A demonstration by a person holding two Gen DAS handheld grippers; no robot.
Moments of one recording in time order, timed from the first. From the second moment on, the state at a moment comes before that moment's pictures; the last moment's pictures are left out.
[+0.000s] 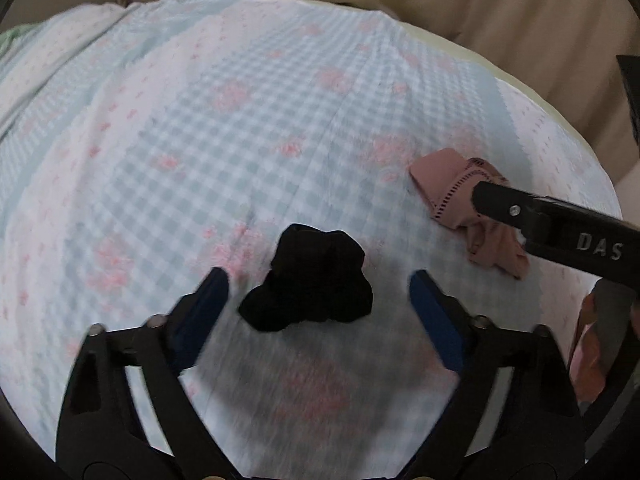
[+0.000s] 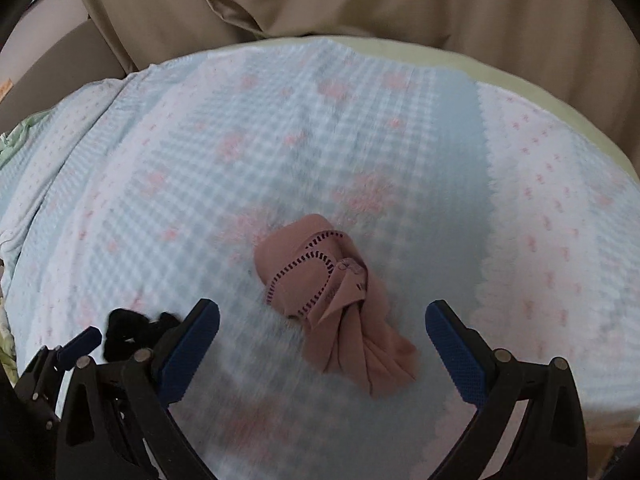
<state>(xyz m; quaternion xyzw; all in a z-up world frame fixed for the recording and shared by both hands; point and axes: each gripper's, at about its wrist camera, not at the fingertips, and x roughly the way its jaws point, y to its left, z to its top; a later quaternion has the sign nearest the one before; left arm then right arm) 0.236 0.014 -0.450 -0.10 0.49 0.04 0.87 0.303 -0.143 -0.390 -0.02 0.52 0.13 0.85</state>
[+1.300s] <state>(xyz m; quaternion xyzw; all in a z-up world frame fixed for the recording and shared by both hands) 0.209 0.013 -0.290 -0.06 0.44 0.04 0.90 0.220 -0.172 -0.228 0.02 0.46 0.13 0.88</state>
